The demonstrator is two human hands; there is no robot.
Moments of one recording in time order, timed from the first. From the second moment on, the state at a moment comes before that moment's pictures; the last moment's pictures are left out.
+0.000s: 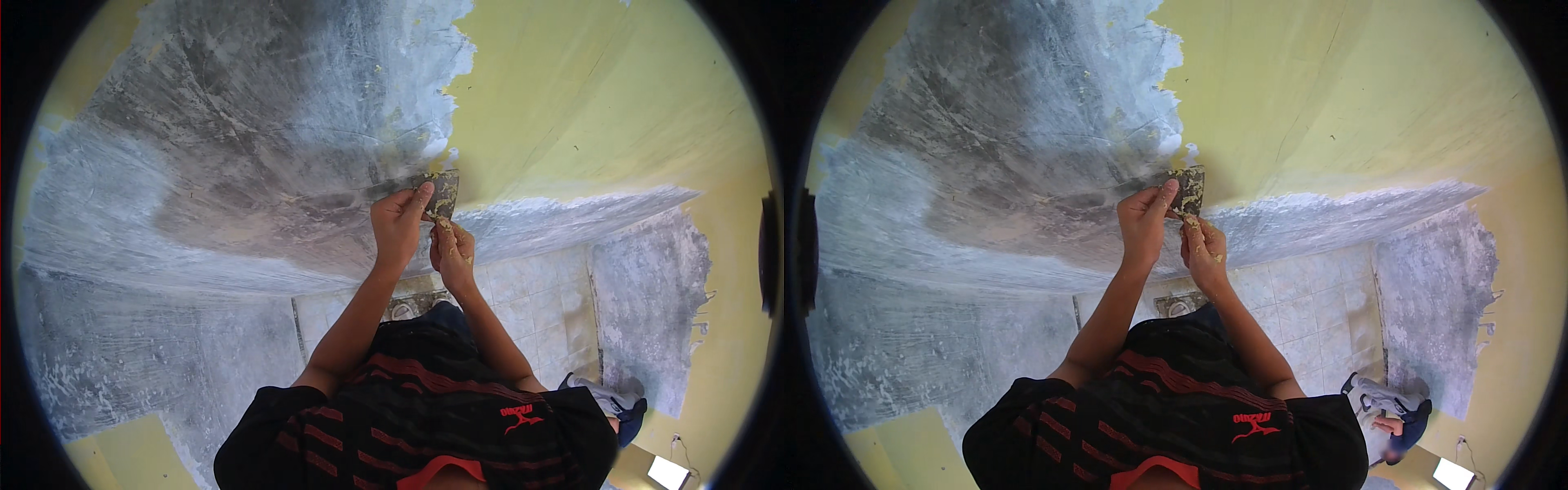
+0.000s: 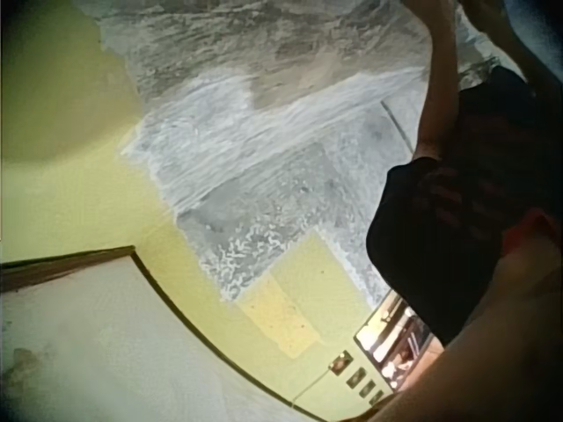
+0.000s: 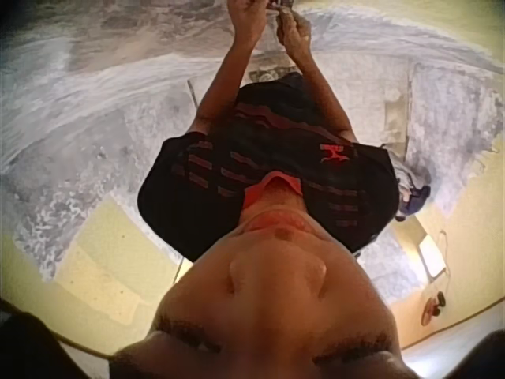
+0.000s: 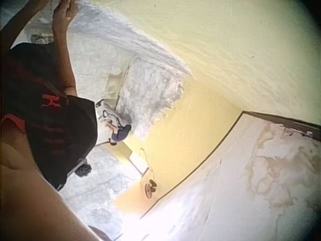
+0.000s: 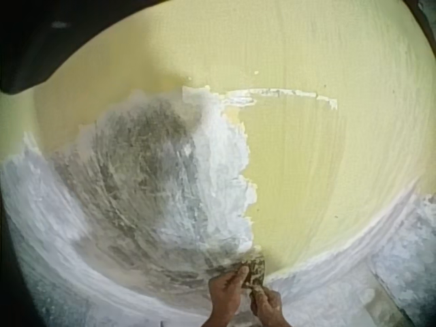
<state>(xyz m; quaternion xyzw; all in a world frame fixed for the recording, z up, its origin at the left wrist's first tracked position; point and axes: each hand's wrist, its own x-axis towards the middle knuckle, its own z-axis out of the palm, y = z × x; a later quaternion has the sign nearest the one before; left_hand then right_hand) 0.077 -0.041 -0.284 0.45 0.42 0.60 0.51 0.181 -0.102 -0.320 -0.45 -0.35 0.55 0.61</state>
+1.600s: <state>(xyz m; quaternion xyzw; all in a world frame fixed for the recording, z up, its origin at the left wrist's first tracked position) 0.076 -0.041 -0.225 0.49 0.44 0.61 0.44 0.173 -0.094 -0.285 -0.39 -0.33 0.61 0.61</state>
